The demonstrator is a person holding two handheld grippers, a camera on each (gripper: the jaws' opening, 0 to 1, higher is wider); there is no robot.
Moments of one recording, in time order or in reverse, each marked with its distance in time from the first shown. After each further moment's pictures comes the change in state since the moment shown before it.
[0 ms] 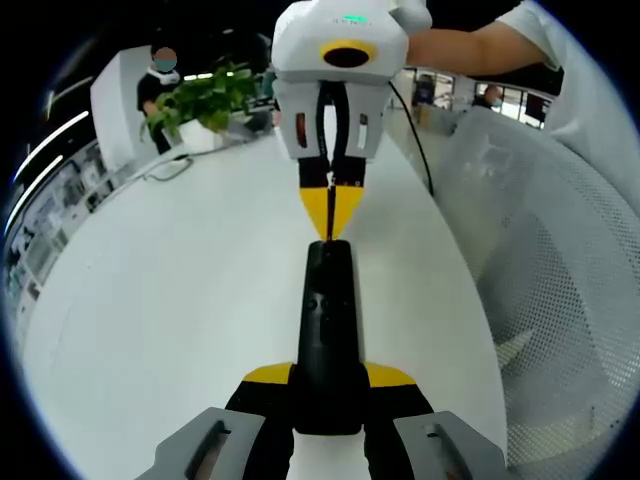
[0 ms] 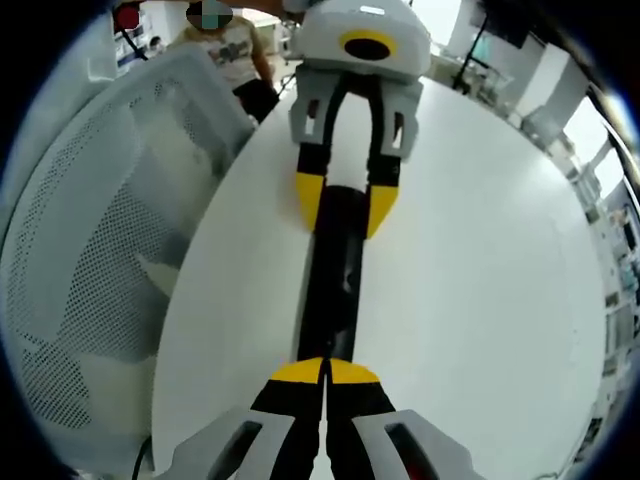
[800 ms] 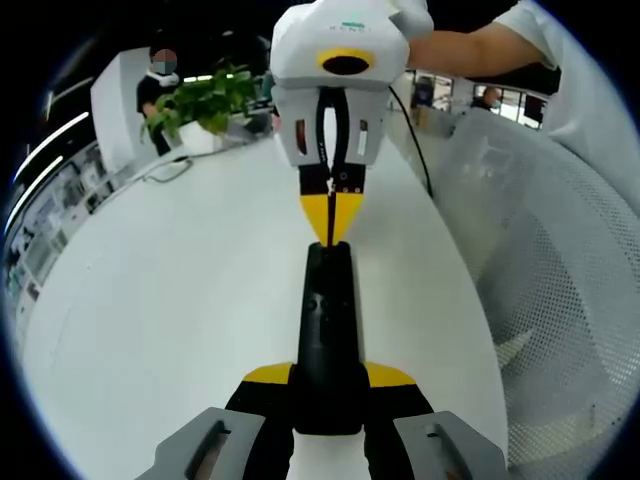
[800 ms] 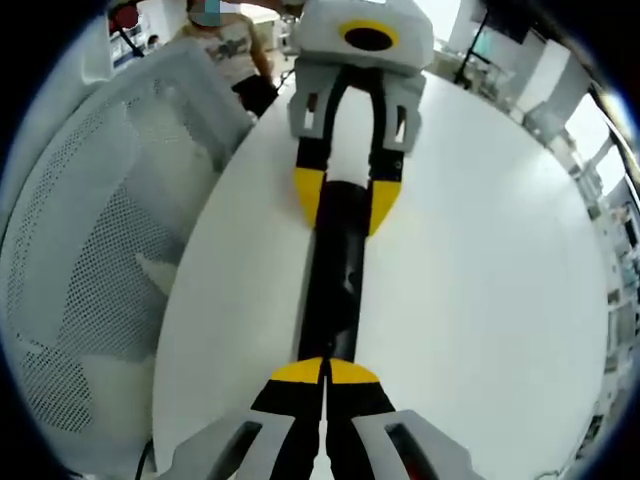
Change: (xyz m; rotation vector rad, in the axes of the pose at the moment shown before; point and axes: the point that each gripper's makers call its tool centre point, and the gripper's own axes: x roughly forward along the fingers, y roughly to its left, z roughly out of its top) left arm 0.001 0.000 0.000 0.000 -0.012 -0.003; right arm 0.003 0.000 -0.001 0.021 0.022 0.005
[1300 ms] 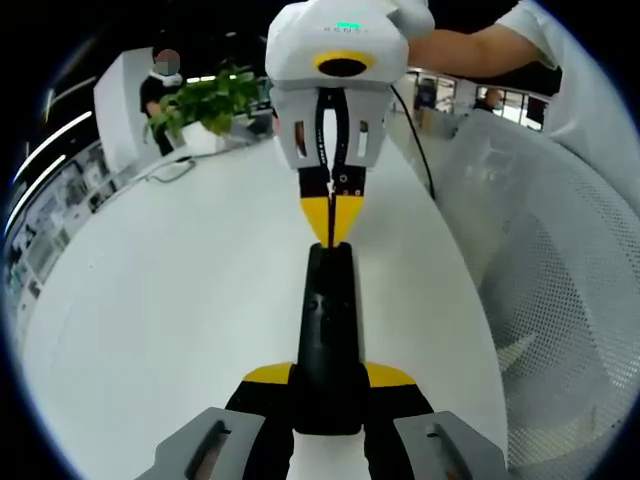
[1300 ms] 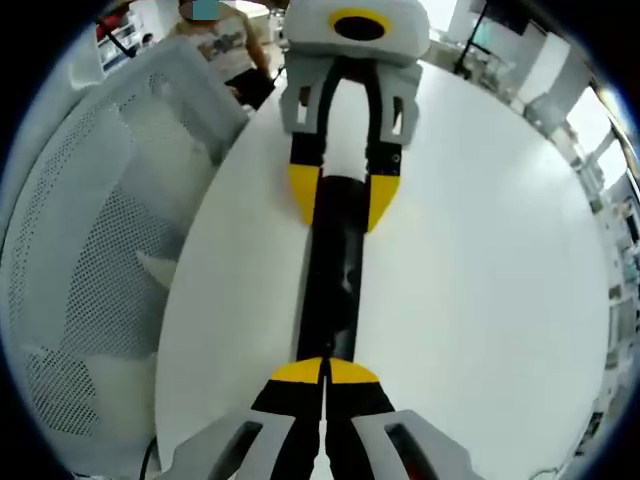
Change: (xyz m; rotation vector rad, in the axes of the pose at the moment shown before) left arm 0.000 0.001 0.000 -0.008 -0.004 0.011; right arm 0.001 -0.001 0.000 0.012 0.040 0.006
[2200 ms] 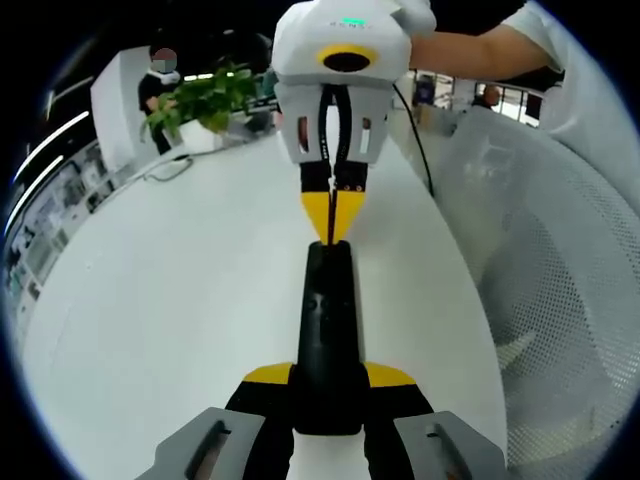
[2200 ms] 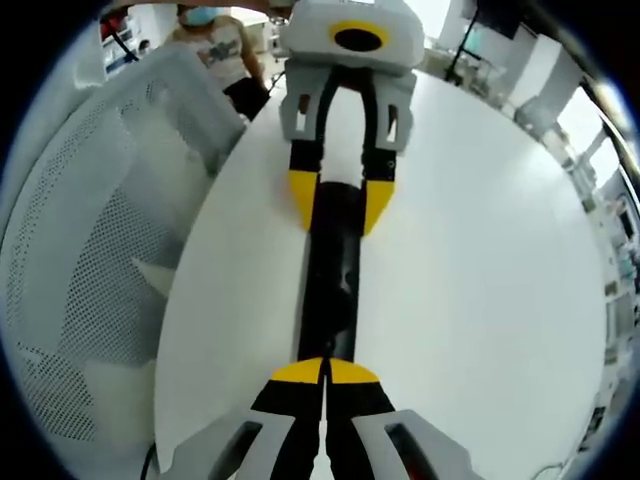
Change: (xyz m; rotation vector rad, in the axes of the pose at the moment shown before) left arm 0.001 0.000 0.000 0.006 0.016 -0.005; right arm -0.002 0.001 0.001 0.003 -0.042 -0.024
